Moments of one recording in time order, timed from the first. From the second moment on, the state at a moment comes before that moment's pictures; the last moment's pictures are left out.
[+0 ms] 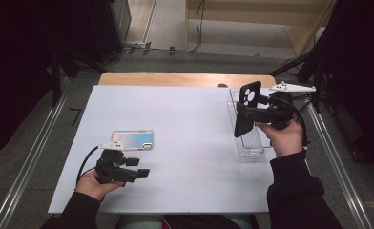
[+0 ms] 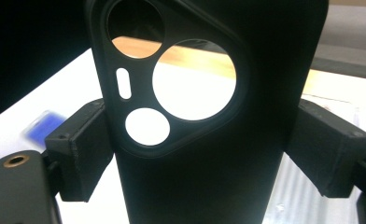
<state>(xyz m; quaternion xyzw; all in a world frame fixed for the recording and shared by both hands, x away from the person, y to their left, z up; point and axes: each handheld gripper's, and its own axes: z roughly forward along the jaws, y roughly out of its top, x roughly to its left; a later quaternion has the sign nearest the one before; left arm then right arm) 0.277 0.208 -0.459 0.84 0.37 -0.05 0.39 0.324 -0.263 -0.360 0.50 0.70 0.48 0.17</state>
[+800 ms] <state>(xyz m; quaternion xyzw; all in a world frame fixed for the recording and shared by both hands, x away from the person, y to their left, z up) 0.278 0.209 -0.461 0.84 0.37 -0.05 0.39 0.378 -0.272 -0.371 0.54 0.67 0.45 0.23</state>
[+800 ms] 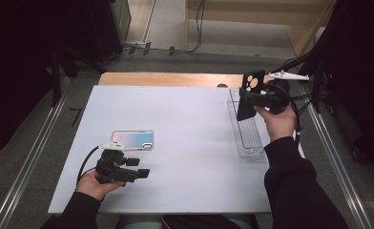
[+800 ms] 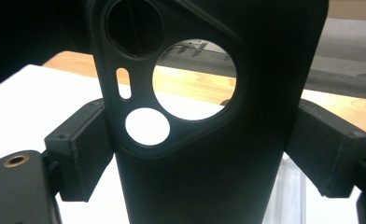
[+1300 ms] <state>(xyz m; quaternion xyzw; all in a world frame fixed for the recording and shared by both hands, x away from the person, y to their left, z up) 0.278 0.210 -0.461 0.84 0.37 -0.06 0.39 0.423 -0.274 -0.367 0.56 0.66 0.43 0.24</state>
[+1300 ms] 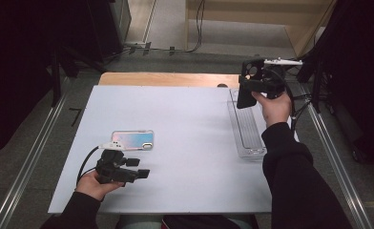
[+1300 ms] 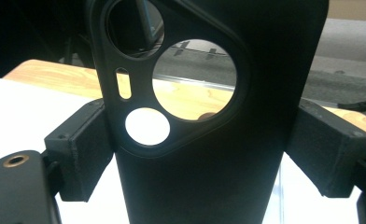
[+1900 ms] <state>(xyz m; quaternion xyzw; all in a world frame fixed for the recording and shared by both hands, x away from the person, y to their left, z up) 0.277 0.213 -0.461 0.84 0.37 -0.06 0.39 0.464 -0.274 -0.390 0.58 0.65 0.40 0.27</state>
